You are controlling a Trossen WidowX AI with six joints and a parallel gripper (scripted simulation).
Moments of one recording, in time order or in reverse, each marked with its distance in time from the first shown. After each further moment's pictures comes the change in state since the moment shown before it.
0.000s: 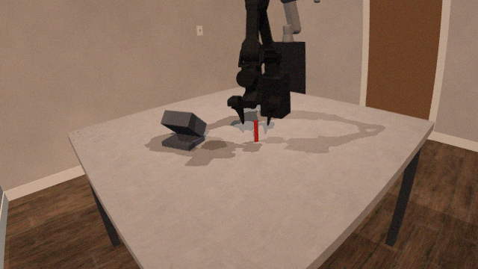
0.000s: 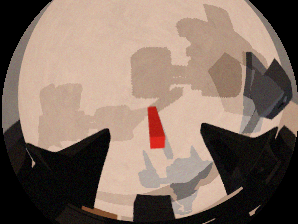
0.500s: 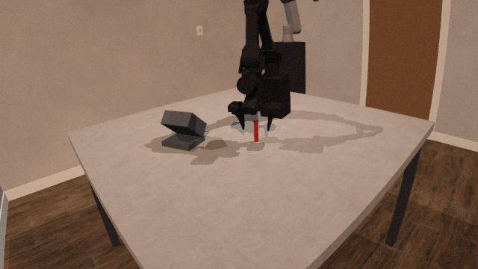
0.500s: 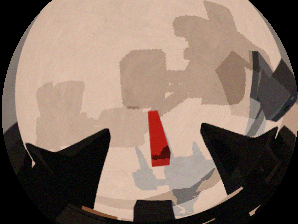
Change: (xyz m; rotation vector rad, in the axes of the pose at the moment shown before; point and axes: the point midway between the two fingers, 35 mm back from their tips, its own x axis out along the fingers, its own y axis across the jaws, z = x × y) arm 0.021 0.000 -0.001 0.002 0.000 0.000
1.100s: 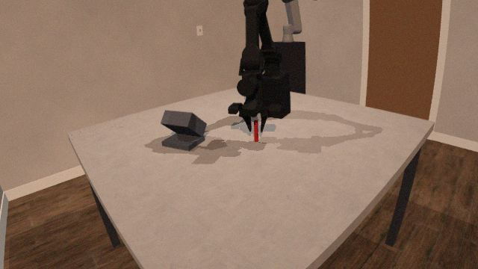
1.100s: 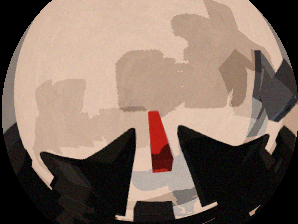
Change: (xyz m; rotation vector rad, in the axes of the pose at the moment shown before) arm 0.007 0.000 -0.002 0.000 0.006 0.000
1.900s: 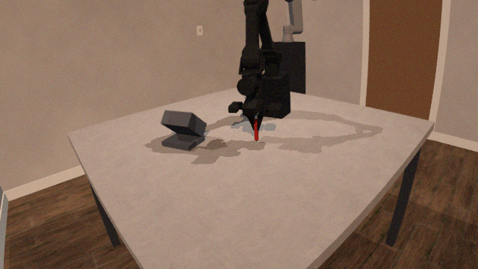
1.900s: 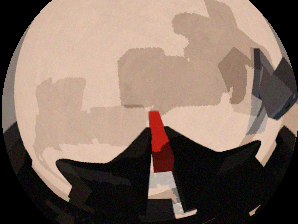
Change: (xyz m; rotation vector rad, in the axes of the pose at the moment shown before) arm -0.004 0.000 -0.003 -0.001 0.017 0.001
